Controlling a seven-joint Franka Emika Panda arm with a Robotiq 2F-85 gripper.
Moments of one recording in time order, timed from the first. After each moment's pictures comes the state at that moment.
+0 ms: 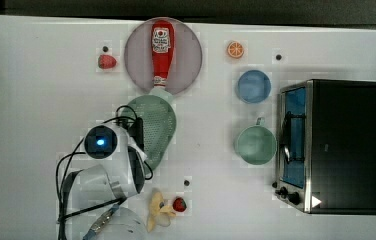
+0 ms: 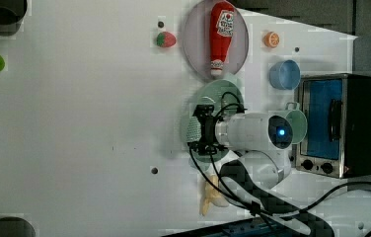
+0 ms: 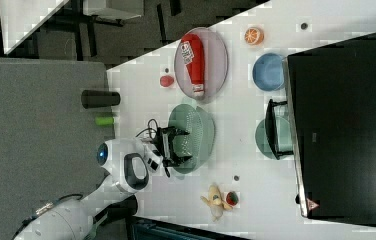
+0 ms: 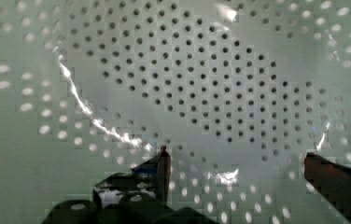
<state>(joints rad) 0.33 0.46 0.09 -2.33 0.03 1.20 1.09</state>
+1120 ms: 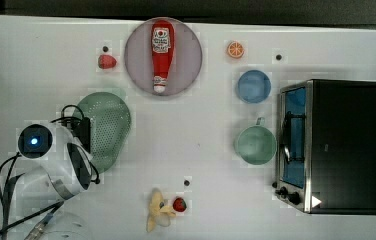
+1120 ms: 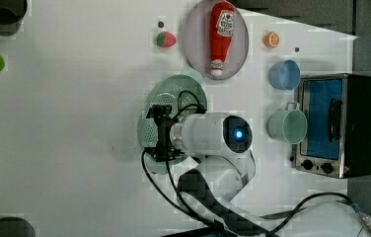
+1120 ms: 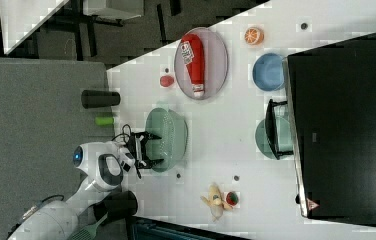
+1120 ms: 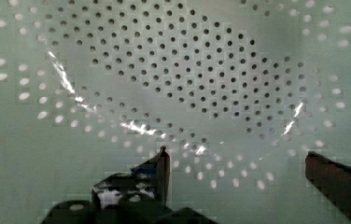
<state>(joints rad) 0.56 0.55 0.09 -2.11 0.13 1.10 1.25</state>
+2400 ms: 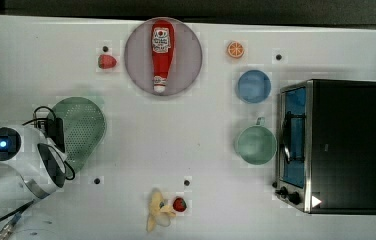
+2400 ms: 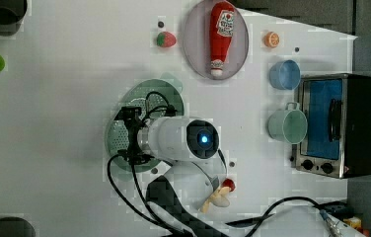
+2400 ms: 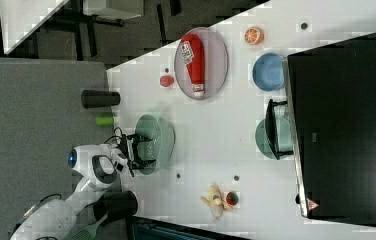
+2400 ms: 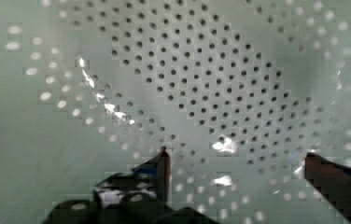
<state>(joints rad) 0.68 0.64 0.06 -1.96 0.16 1.06 1.24</state>
